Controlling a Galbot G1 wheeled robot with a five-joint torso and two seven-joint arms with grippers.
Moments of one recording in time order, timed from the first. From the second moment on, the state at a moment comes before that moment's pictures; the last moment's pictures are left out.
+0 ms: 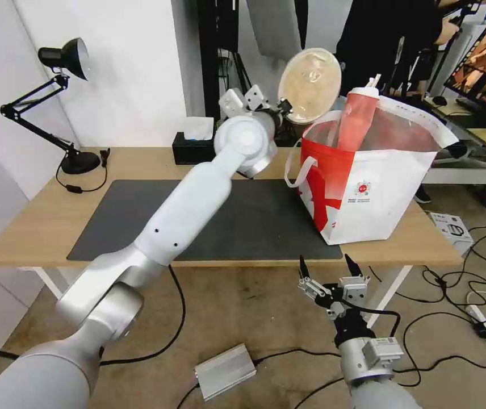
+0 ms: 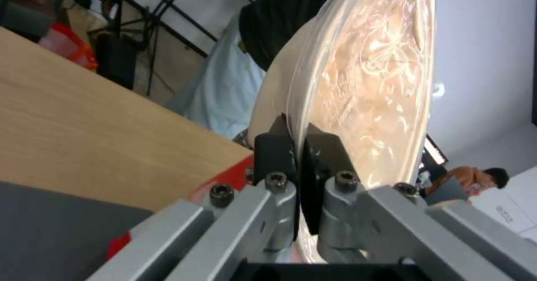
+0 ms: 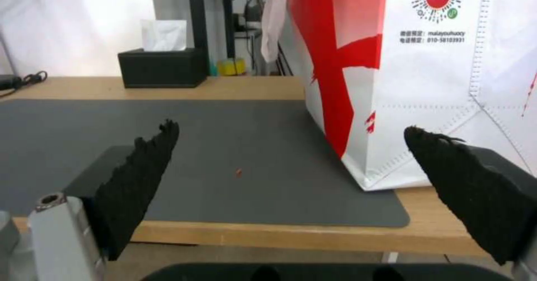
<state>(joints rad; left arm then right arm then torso) 0.03 -1.50 0.21 -1.36 -1.55 0.16 -0.68 -1.43 0.82 -0.03 2.28 0.35 0.07 0.76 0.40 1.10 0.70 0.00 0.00</state>
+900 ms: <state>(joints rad) -0.05 -1.58 0.36 -1.21 -1.50 0.15 -0.62 -1.43 0.82 -0.03 2.28 0.35 0.07 0.76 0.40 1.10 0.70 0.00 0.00</state>
